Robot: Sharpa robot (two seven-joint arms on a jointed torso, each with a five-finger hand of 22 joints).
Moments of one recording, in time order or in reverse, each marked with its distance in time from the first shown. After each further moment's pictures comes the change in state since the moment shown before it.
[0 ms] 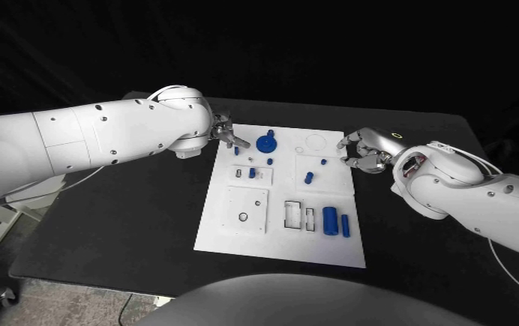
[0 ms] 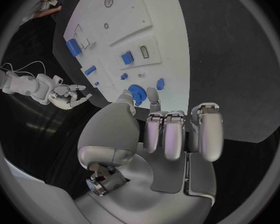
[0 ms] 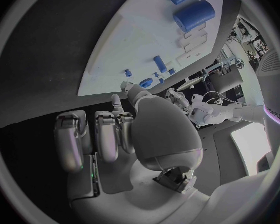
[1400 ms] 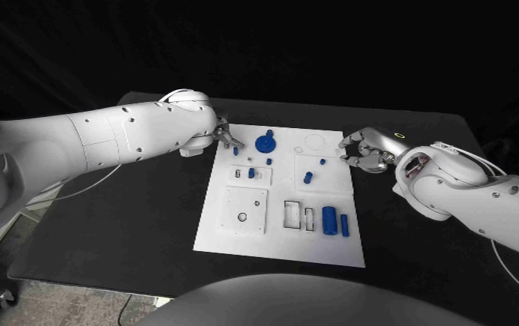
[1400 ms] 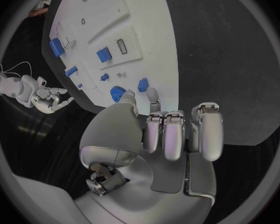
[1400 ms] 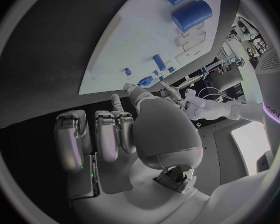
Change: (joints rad) left arm -0.042 0.115 -0.012 -0.212 -0.012 0.035 0.026; left_hand 0.063 0.047 -0.037 -0.004 0.125 0.007 0.000 -0.021 0.021 0.004 -0.003 0.000 0.000 0.003 -0.003 0.000 0.000 0.000 0.000 0.000 -0.010 0.000; right arm 0.000 -0.020 0.000 0.017 0.011 -0.015 0.003; right_hand -0.062 0.004 -0.001 0.043 -0.031 0.010 0.004 0.000 -0.015 0.000 0.000 0.000 0.000 0.000 0.000 0.000 0.000 0.000 0.000 0.000 0.000 0.000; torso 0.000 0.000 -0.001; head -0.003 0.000
